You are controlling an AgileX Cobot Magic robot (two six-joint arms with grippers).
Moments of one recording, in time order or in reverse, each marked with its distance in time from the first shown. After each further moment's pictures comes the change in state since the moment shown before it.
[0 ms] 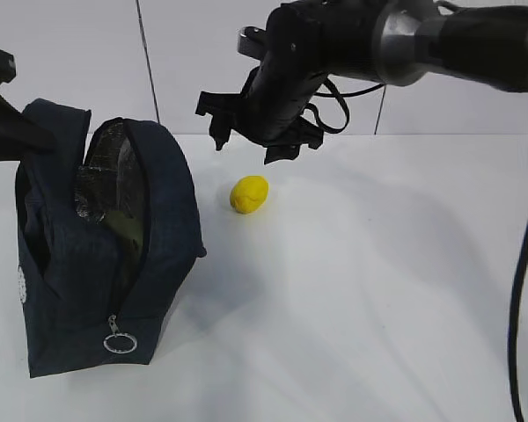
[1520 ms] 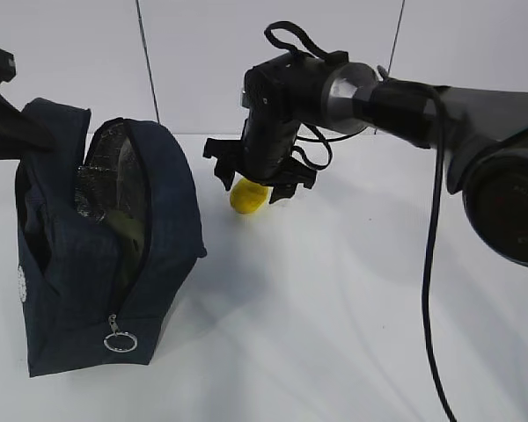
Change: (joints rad) left arm 0.000 -0.002 0.000 0.000 -0.009 0.000; right arm -0.018 0.260 -0.241 -0.049 0.159 0.137
